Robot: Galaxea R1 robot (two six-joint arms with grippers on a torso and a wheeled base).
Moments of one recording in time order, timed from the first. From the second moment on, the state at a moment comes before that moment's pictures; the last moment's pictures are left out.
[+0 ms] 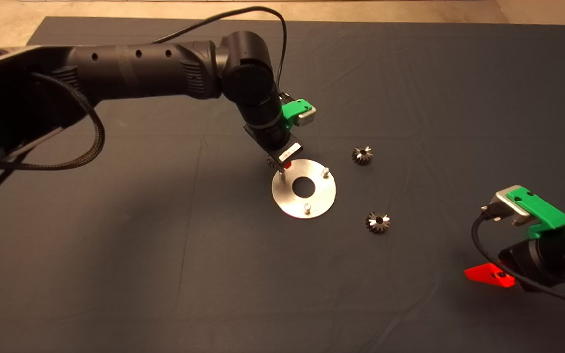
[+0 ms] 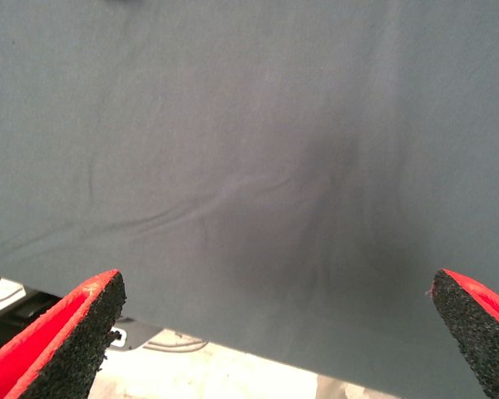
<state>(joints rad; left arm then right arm) -0.45 2.82 -1.37 0.31 1.29 -0.57 0.36 1.94 -0.35 -0.39 -1.53 1.31</state>
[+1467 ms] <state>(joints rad) -0.45 2.87 -1.37 0.30 1.29 -0.54 0.40 1.94 -0.35 -0.37 -1.53 1.31</state>
